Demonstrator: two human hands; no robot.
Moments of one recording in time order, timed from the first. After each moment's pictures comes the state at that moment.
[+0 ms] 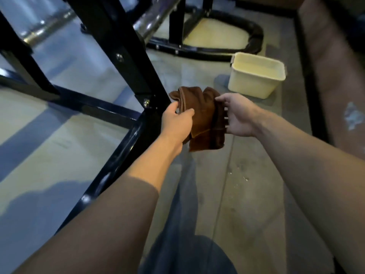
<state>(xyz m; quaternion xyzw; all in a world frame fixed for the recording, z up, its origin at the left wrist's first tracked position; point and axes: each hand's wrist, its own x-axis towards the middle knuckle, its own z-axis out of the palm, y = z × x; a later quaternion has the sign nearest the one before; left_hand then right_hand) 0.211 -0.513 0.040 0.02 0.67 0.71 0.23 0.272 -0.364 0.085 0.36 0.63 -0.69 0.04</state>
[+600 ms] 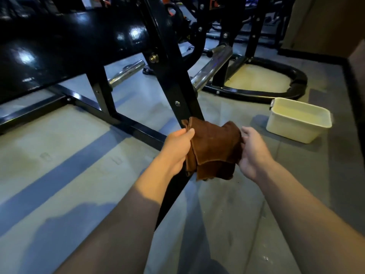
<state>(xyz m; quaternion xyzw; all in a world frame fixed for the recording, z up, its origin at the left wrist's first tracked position) 0.183 -0.601 0.095 -0.05 0.64 0.73 0.21 0.257 -0.443 0.108 0.32 0.55 -0.77 -0.08</state>
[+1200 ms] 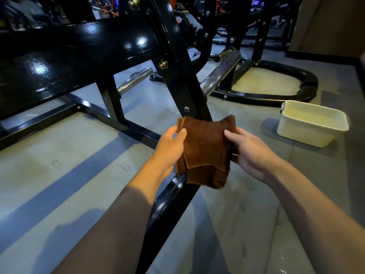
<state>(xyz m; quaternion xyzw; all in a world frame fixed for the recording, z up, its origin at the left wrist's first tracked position) 0.162 -0.644 0.100 0.03 0.70 0.70 0.14 0.242 -0.462 0.119 0.16 0.64 -0.75 0.00</state>
